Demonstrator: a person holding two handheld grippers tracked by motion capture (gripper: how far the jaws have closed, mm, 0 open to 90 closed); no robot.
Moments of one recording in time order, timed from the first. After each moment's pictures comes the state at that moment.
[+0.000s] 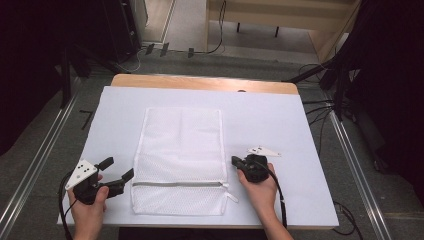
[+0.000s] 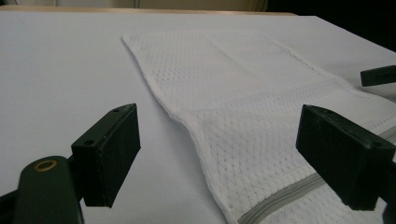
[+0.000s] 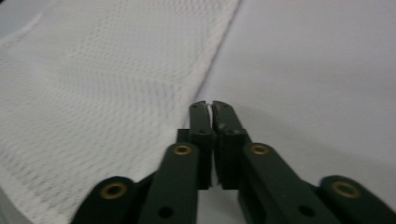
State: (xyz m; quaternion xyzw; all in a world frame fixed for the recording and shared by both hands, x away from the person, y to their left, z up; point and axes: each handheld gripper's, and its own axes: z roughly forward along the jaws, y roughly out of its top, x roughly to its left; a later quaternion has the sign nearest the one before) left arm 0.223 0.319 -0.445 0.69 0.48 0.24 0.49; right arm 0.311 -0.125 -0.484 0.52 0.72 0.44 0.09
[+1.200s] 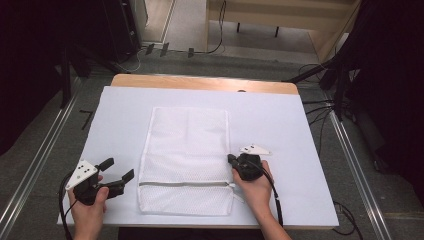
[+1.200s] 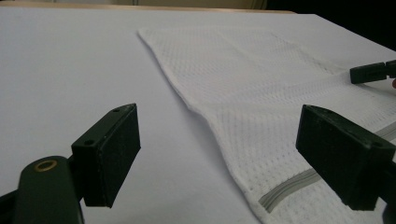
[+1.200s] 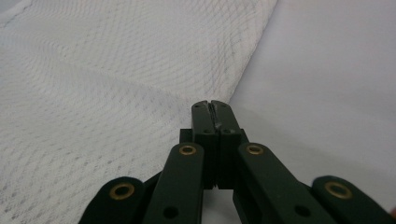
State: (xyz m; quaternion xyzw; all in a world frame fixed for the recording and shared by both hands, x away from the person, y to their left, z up) left arm 0.222 0.320 -0.447 0.69 0.48 0.23 0.49; right arm 0.316 -0.111 -0.484 0.51 0.74 0.41 0.14
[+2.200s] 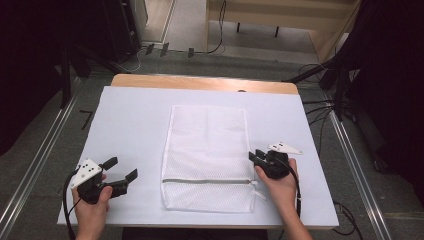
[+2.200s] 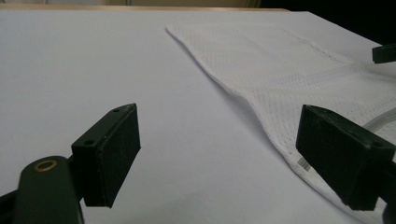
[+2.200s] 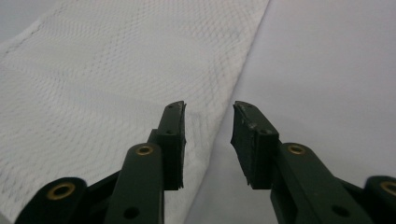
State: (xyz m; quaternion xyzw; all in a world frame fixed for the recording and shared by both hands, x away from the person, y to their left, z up) left arm 0.226 0.311 -0.447 0.70 0.47 0.23 0.49; right arm 0.315 -0.181 -0.469 0.52 0.72 0.43 0.17
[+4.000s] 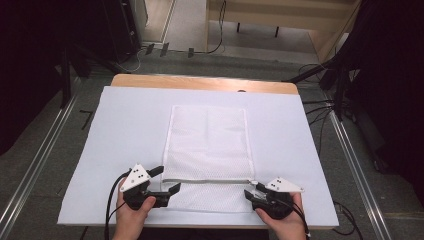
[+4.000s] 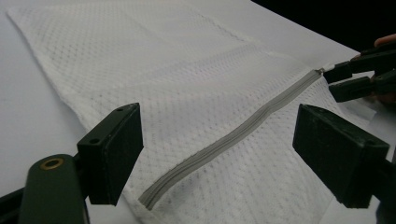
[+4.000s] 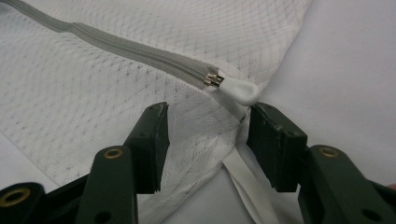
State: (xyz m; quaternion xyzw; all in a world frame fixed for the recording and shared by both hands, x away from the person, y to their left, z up) left arm 0.224 0.209 -0.453 0.75 0.39 0.14 0.51; right arm 0.223 -0.176 -0.487 0.46 0.78 0.40 0.14
